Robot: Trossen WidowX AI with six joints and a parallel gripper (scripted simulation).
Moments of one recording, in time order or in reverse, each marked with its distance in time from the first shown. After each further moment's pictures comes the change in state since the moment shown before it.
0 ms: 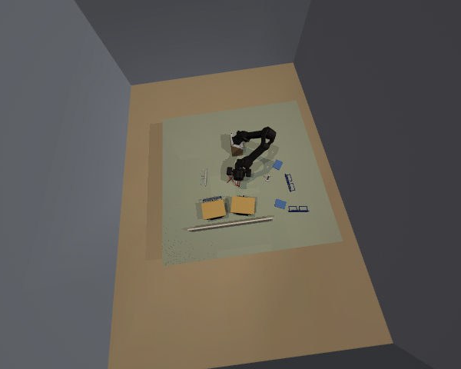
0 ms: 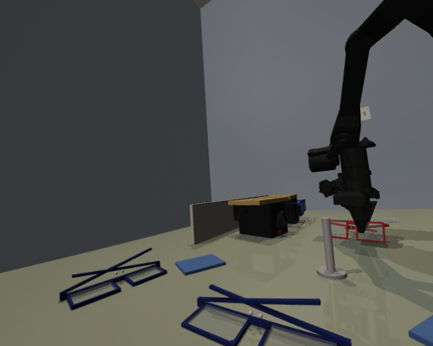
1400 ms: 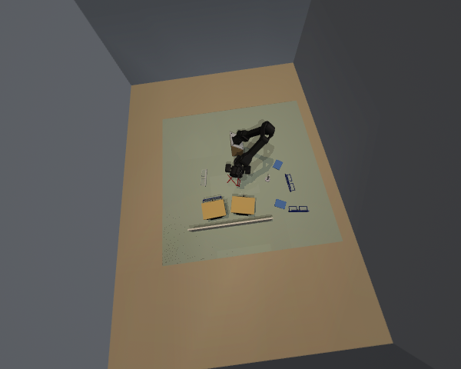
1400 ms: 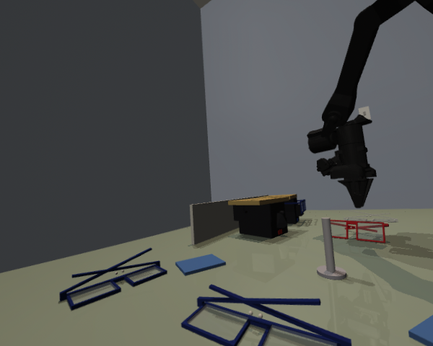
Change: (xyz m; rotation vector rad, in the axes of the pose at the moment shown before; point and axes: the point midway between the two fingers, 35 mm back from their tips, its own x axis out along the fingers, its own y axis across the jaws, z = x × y) arm -0.058 -0.007 0.003 0.003 0.001 -0.005
